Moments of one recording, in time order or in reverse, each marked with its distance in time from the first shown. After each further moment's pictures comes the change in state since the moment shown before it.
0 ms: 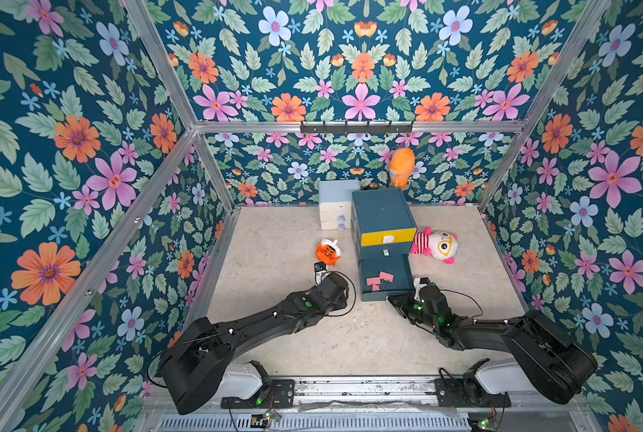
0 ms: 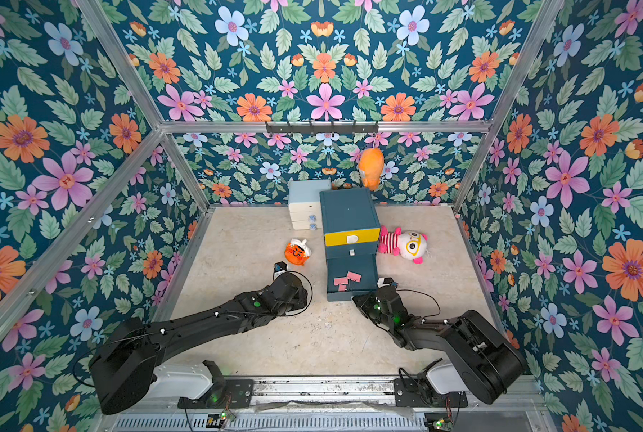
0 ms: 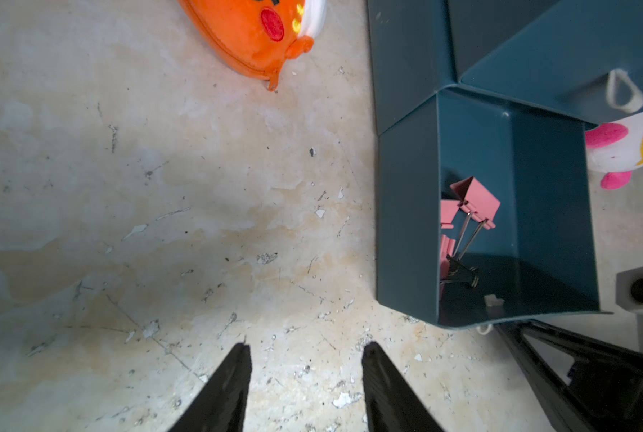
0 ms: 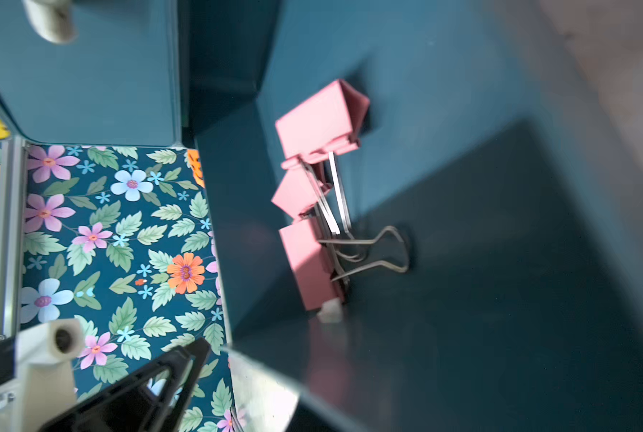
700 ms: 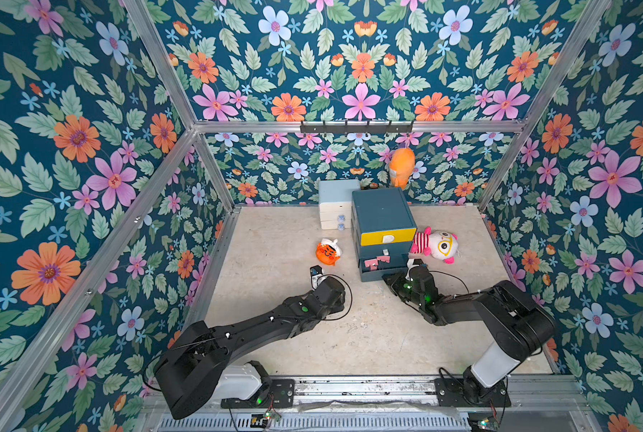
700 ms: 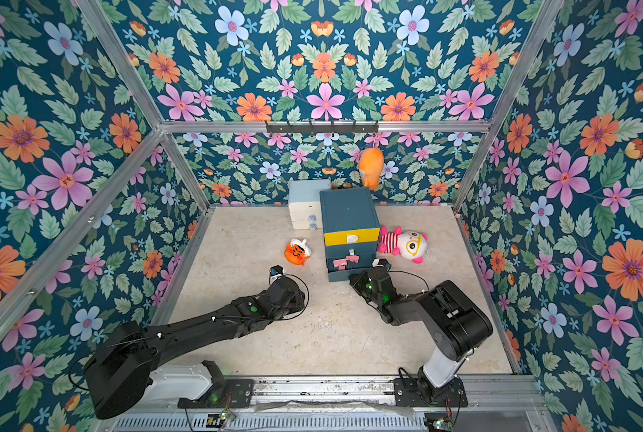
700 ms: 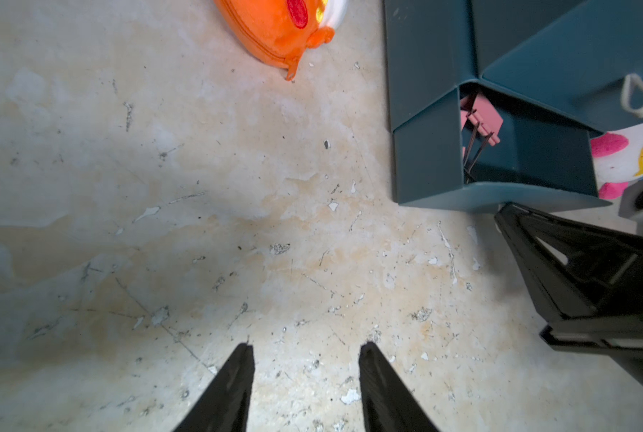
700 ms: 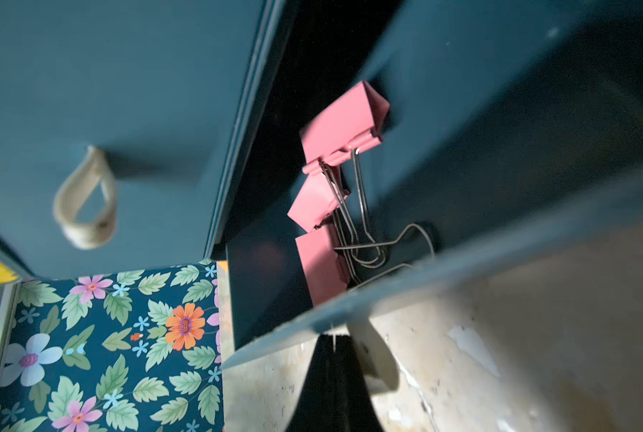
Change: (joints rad) left arm 0.002 -0.041 -0.060 0.034 -0.005 -0.037; right arm -0.063 0.297 0.235 0.111 0.053 -0.051
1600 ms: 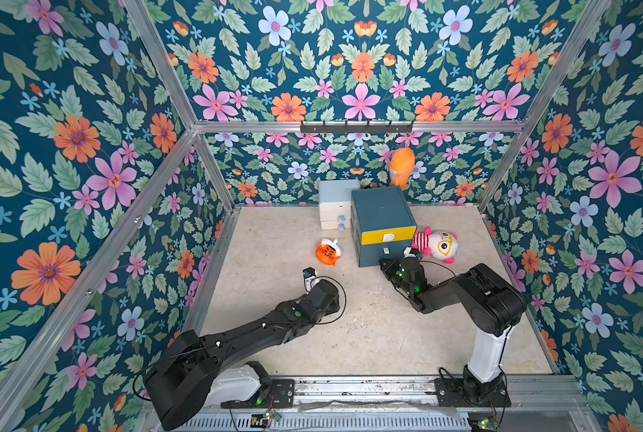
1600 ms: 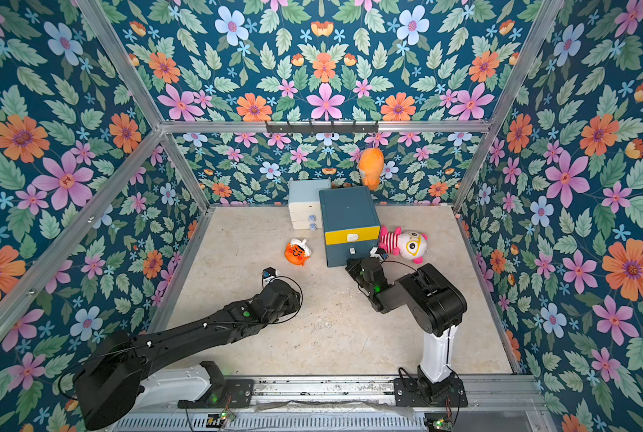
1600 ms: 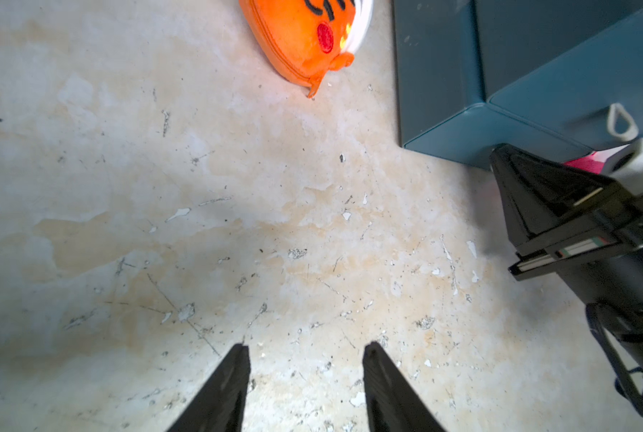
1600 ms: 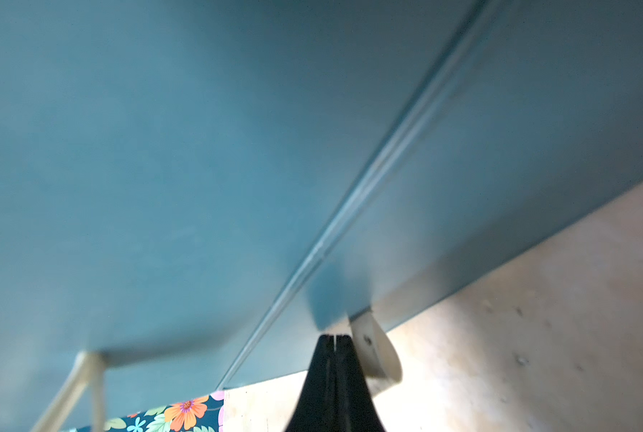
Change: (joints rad) left arm 0.020 -0.082 -0.058 0.025 -0.024 -0.023; right arm -0.009 0.177 0.138 0.147 0.133 0.008
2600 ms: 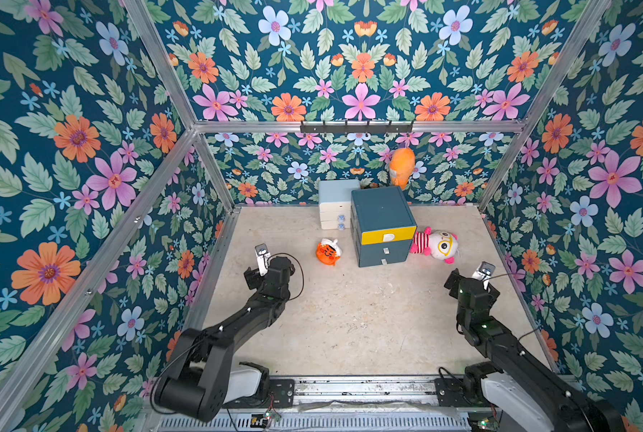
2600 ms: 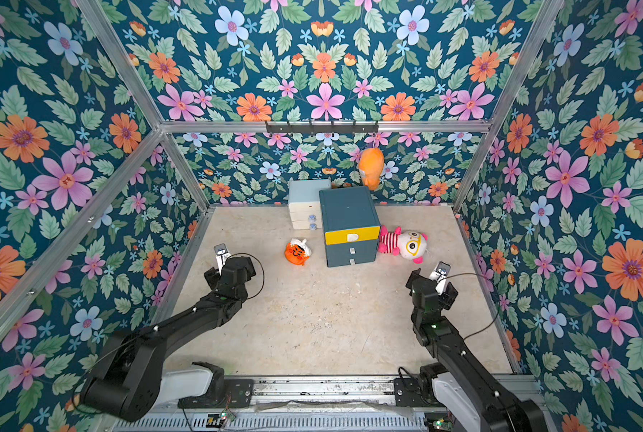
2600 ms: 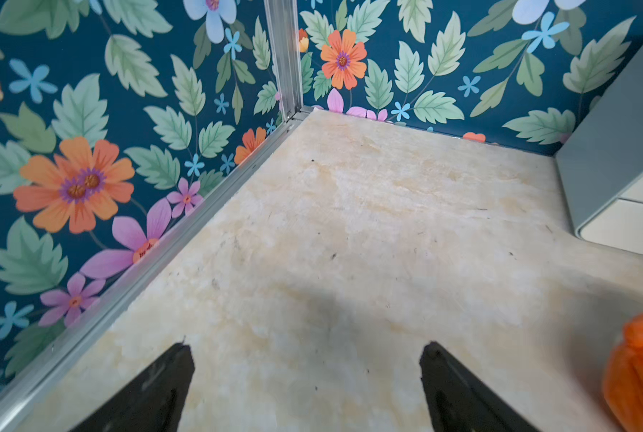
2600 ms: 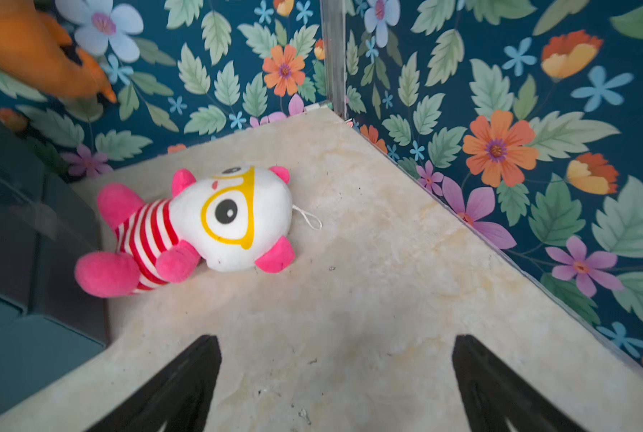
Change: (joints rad) left arm 0.541 0.134 -0.066 0.523 -0.400 0.727; right arm -0.262 -0.934 -0.357 -0.634 0.626 -0.916
